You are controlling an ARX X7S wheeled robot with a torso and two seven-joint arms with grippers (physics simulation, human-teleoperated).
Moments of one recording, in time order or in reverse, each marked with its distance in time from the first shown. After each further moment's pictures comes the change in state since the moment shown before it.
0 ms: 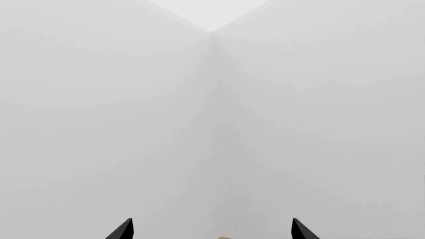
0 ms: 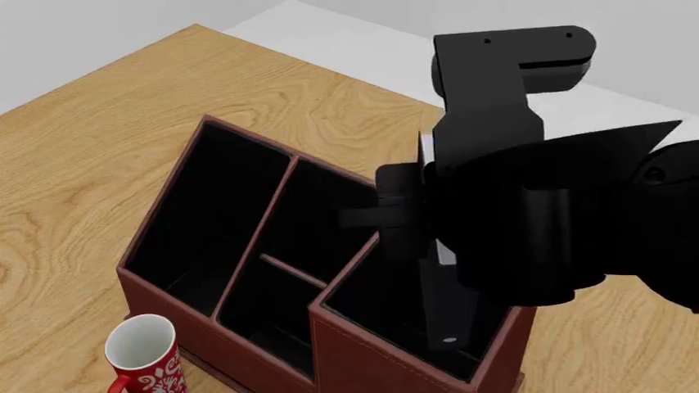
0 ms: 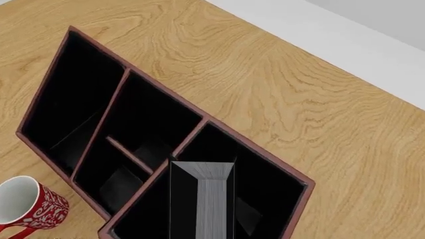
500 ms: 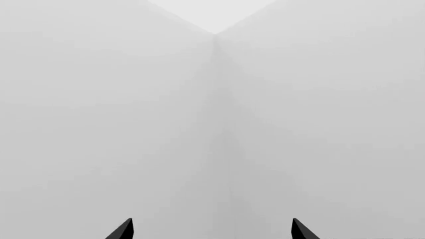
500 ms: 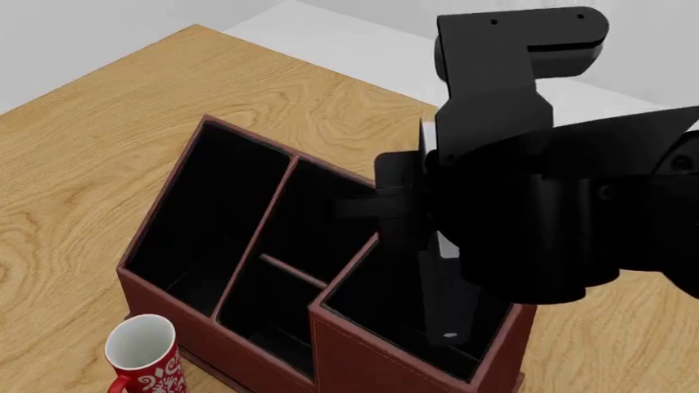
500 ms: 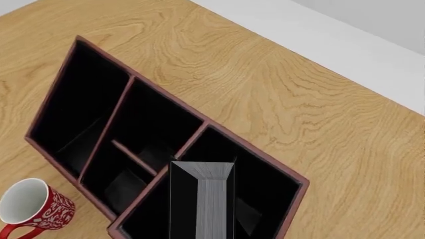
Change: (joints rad) left arm 0.013 0.008 -0.027 0.004 -0.016 0.012 0.009; right arm 0.030 0.014 0.020 -0.040 0.062 -0.004 0.065
